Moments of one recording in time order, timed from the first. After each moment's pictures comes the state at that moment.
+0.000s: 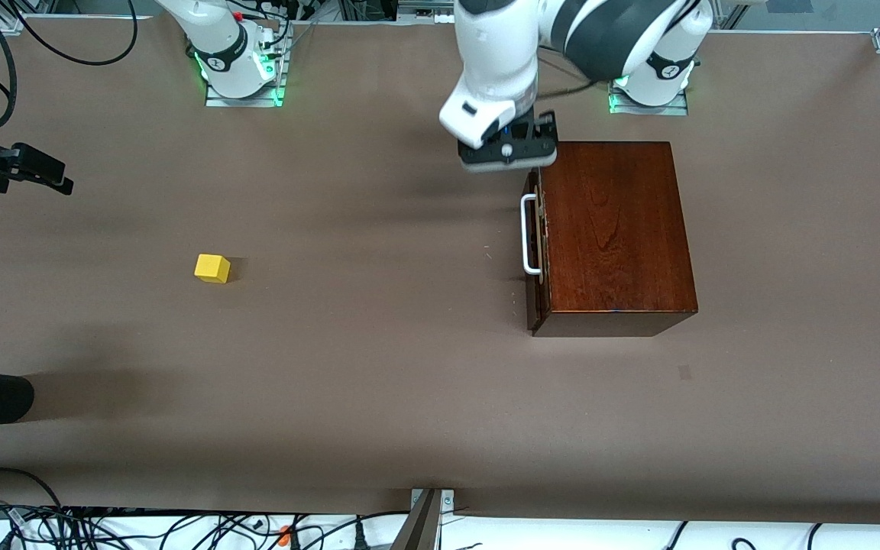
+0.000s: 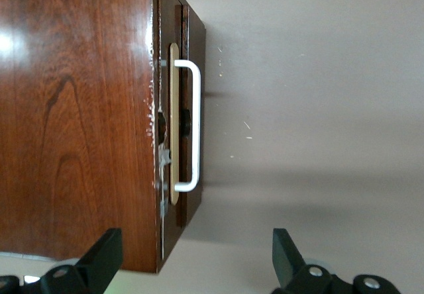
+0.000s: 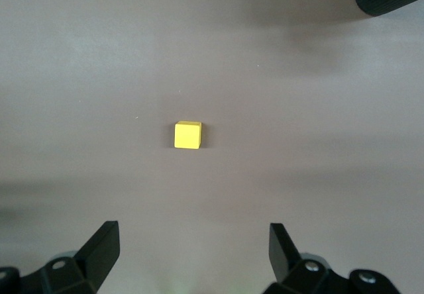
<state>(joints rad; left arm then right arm) -0.34 0.32 -0.51 -1.52 0.21 1.63 -0.92 -0.06 0.03 0.00 -1.60 0.02 1.56 -0.04</state>
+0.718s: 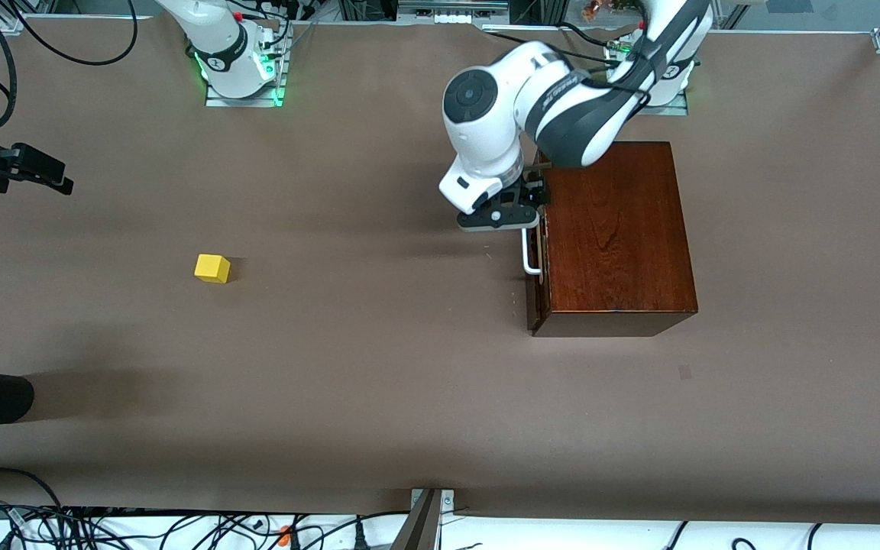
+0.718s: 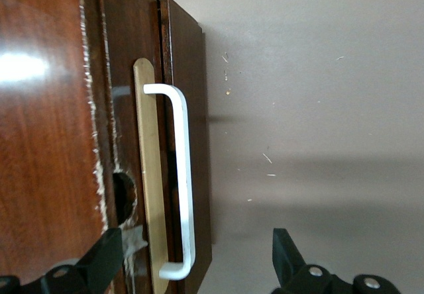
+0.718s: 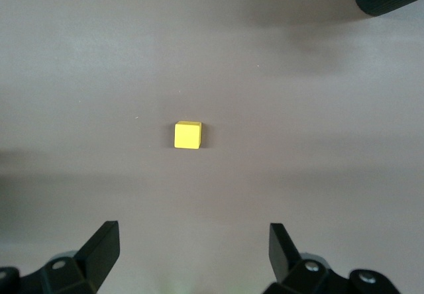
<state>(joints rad) -0.34 0.47 -0.49 -1.62 0.37 1.79 -0.92 -0.06 0.03 0.00 -1.60 0.02 1.56 -0.04</state>
